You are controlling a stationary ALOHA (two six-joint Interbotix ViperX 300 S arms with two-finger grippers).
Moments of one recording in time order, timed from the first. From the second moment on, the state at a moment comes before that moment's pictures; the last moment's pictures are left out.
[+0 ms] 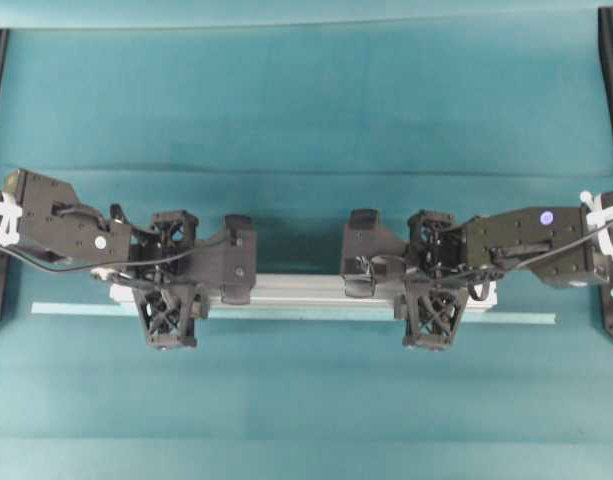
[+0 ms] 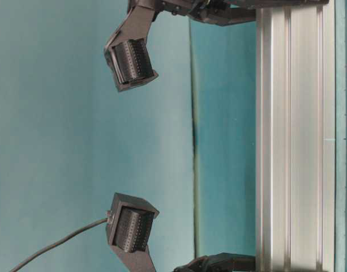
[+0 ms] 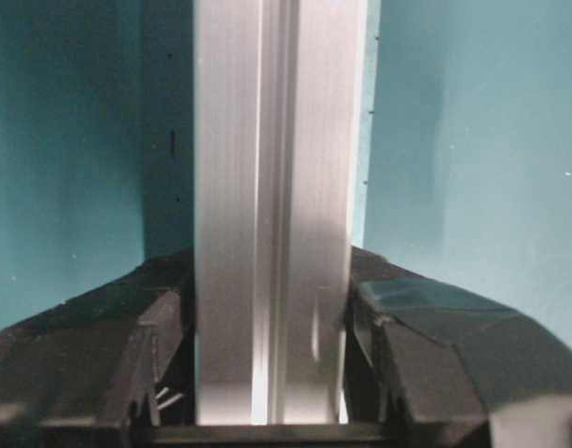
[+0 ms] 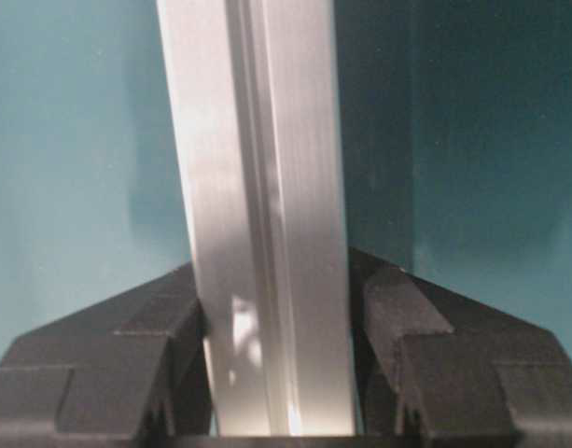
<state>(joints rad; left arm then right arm) -0.02 0.04 0.72 0.03 0.42 -0.06 0.00 0.07 0.68 0.07 0.53 0.05</state>
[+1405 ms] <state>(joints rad) 0.03 -0.21 0.52 0.02 0.87 -0.05 -0.07 -0.17 0.49 0.08 0.93 0.06</state>
